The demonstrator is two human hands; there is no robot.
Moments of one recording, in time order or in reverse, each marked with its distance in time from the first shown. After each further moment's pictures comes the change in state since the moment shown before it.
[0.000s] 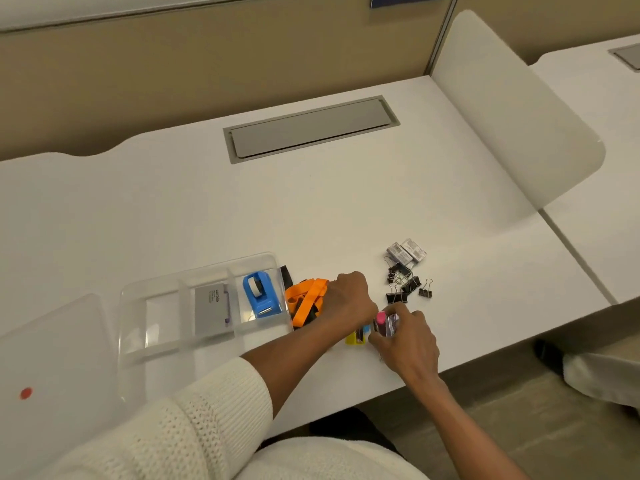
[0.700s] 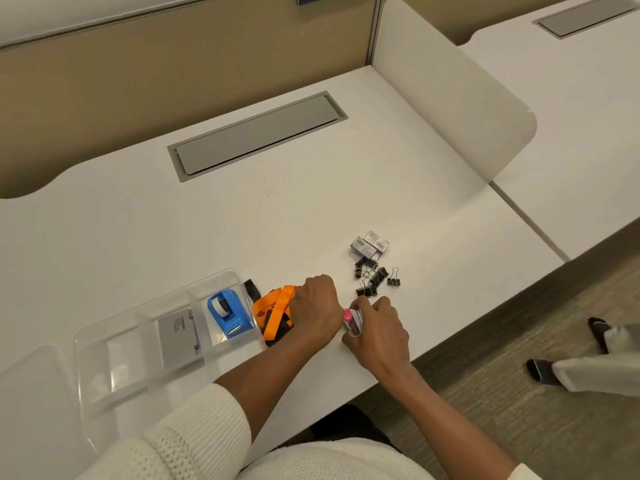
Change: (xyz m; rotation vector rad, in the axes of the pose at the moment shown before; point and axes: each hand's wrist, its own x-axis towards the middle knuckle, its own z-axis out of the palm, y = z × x) left_hand -0.001 0.003 0.013 0.245 0.079 -0.023; right_hand 0.000 0.000 0.007 -0.118 0.017 -0.088
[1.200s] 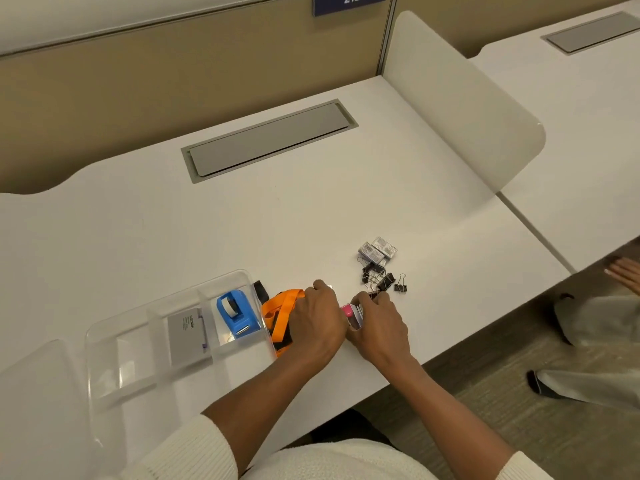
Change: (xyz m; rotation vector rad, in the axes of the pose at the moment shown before) left_hand -0.019 -0.012 -0.002 -0.051 0.049 -0.033; right_hand 0.016 -0.010 -0.002 0.023 0.005 -0.056
